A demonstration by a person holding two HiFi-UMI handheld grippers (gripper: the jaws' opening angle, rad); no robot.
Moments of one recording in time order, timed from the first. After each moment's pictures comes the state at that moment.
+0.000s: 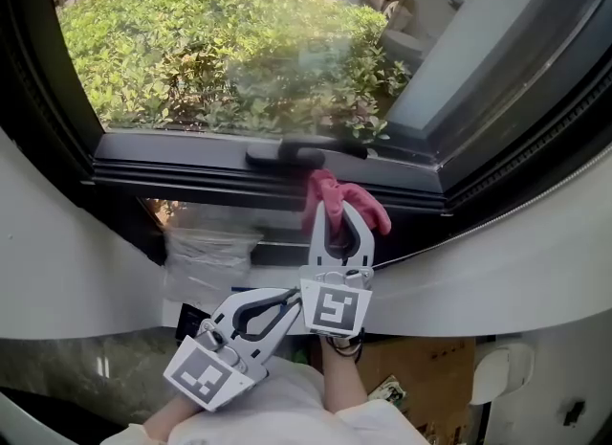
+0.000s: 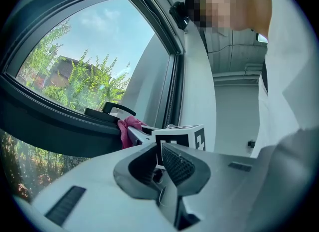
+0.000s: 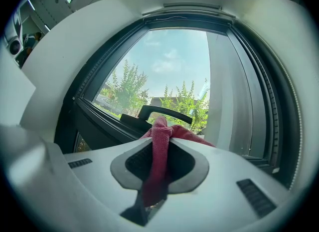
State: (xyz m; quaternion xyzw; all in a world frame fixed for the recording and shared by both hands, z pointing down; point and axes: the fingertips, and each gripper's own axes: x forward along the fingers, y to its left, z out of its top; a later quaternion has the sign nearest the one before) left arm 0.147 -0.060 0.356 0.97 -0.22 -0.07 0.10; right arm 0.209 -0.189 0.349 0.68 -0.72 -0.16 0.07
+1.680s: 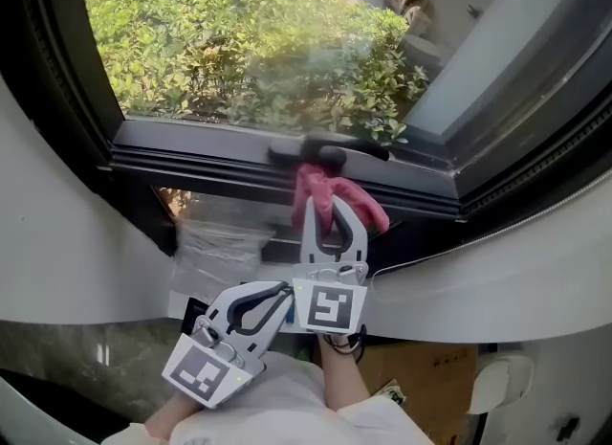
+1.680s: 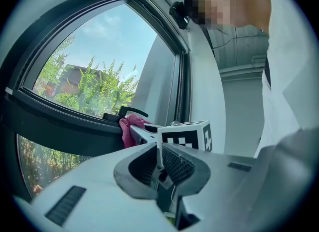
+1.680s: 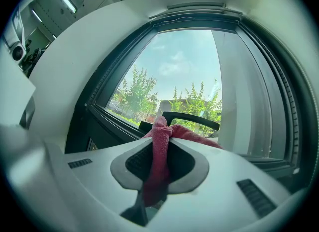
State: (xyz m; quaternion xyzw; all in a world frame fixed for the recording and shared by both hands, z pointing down) left arm 0.118 -0.070 0.363 0.95 -0.28 -0.06 0.09; right arm 0.161 -0.195 0.348 0.63 -0.76 -0.17 0.06
